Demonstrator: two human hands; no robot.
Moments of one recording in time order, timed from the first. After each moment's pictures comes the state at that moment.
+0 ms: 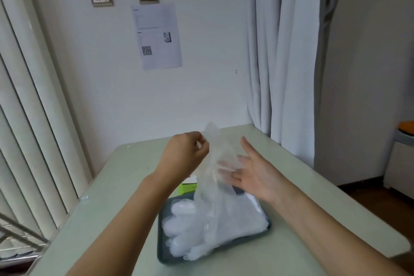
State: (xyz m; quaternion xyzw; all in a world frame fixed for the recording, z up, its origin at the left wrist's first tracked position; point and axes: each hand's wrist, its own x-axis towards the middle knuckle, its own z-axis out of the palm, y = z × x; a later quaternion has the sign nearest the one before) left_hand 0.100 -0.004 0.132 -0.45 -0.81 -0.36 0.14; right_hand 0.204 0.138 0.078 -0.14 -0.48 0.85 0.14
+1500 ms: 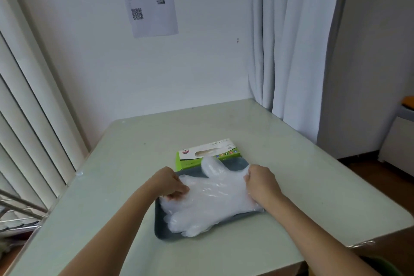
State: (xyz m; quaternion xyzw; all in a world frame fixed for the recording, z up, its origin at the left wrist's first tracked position) left_hand 0.015 -0.014 0.000 -0.28 -0.92 -0.17 -0.21; right_hand 0.190 0.160 -0.031 -0.42 -0.88 0.20 0.12
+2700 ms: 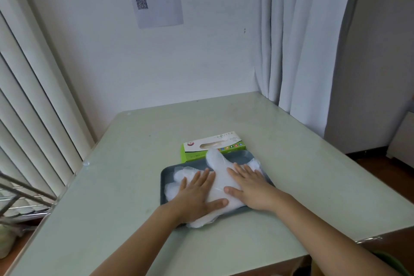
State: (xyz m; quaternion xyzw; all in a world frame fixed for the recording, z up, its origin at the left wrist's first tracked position) left_hand 0.075 -0.010 -0.044 -0.49 -0.86 -0.02 -0.15; right_hand 0.186 0.148 -0.046 -0.18 -0.97 0.15 -0.08
